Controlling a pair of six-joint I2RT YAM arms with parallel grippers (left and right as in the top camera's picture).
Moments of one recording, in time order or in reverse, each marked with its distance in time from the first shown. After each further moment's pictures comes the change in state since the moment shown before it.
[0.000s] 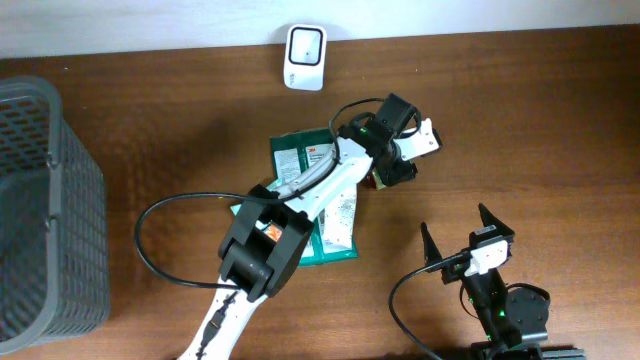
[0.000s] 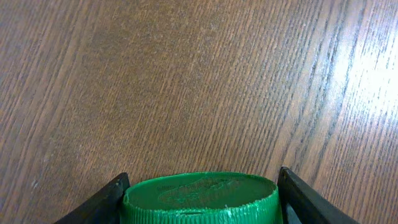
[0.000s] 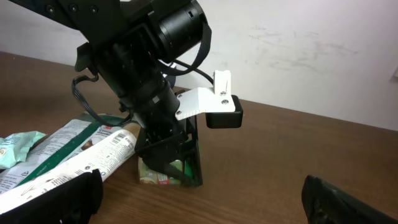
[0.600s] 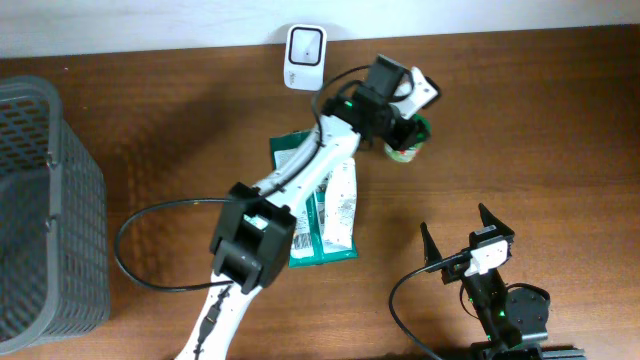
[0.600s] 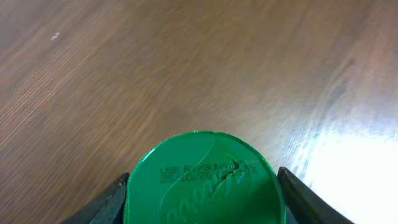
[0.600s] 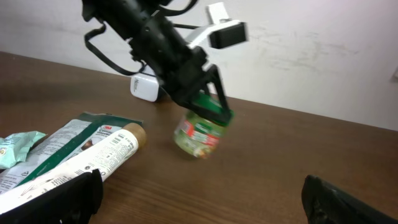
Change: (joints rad) left arm 0.085 0.008 0.191 -0.003 0.154 -0.317; right arm 0.000 0.000 0.000 0.000 0.000 0.000
